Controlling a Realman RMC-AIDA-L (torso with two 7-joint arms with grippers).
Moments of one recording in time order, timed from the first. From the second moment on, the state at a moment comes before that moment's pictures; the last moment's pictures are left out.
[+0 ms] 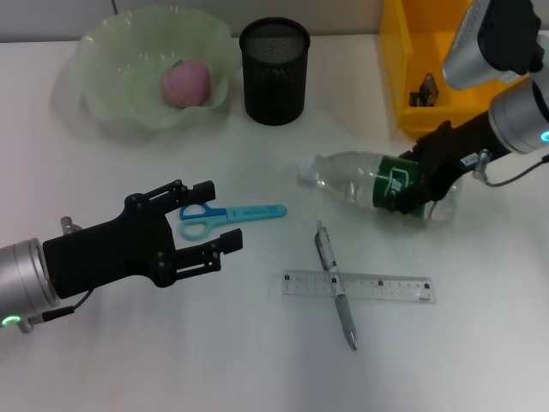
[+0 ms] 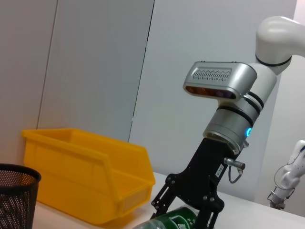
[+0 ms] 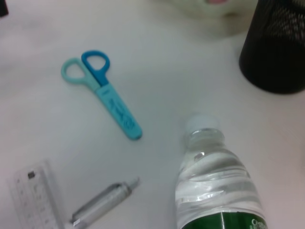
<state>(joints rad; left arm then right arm) -0.36 -2.04 1.03 0.40 1.50 1.58 -0.99 0.74 2.07 -1.12 -0.95 -2.52 -1.37 1.96</state>
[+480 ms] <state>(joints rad) -0.36 -2.04 1.03 0.40 1.50 1.58 -0.99 0.75 2.07 -1.13 -0.98 -2.66 -1.45 1.99</state>
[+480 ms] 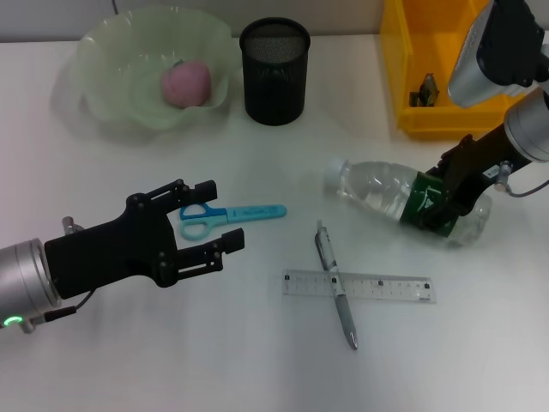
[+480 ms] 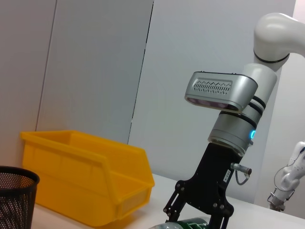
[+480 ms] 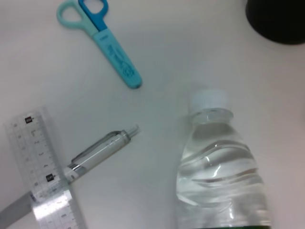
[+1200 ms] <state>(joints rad) -0.37 -2.05 1.03 0.40 1.50 1.59 -0.99 0.77 2.08 -1.13 -0.90 -2.69 -1.42 1.99</state>
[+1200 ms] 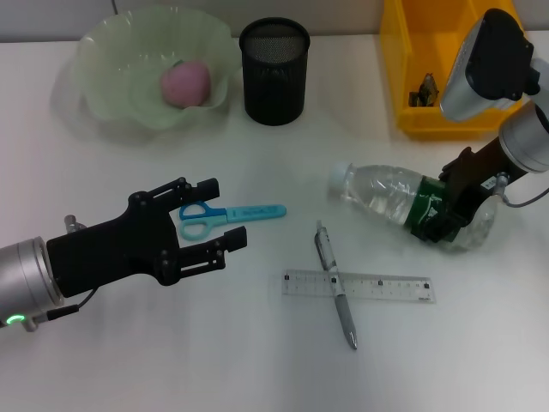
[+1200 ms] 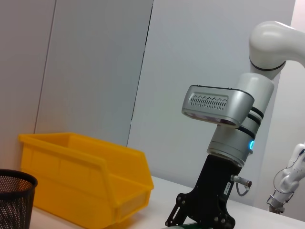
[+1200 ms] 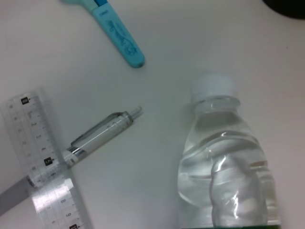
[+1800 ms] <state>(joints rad) -0.37 -2.05 1.03 0.40 1.50 1.59 -0.99 0.75 2.07 -1.11 -0.94 -2.58 -1.44 1.93</state>
